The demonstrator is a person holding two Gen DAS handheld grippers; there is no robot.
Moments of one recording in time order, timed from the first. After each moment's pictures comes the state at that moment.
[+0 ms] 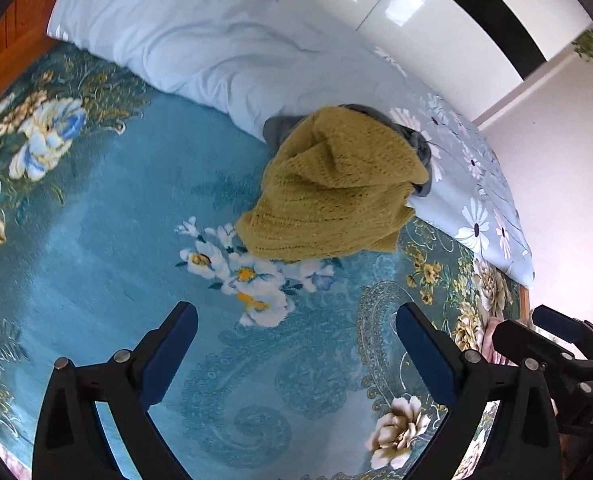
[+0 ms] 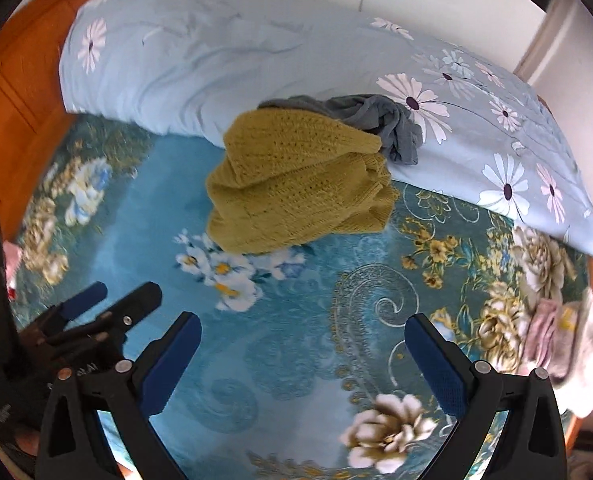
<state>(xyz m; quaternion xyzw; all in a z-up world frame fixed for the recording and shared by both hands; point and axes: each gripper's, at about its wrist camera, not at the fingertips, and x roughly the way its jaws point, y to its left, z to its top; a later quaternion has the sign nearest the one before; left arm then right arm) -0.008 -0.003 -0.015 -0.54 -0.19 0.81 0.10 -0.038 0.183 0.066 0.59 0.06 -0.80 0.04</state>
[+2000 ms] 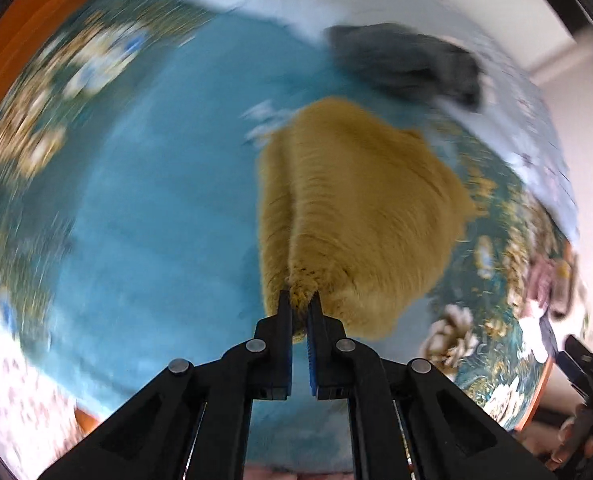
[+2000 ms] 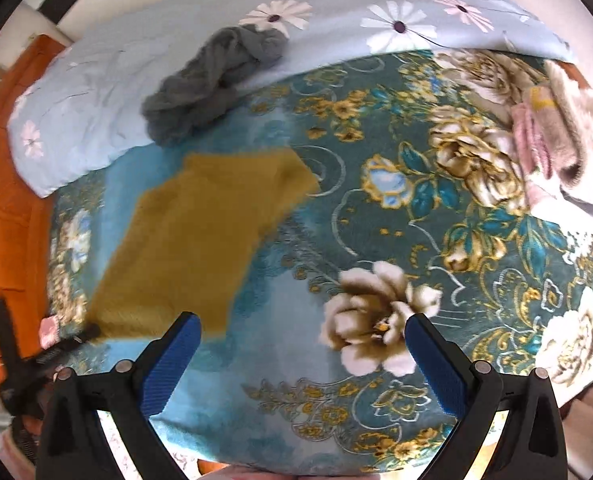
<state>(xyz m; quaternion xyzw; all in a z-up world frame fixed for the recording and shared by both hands) 0.097 -0.041 -0.029 -0.66 -0.14 0.74 0.00 0.115 0.364 0.033 0.62 -0.18 -0.76 -0.03</state>
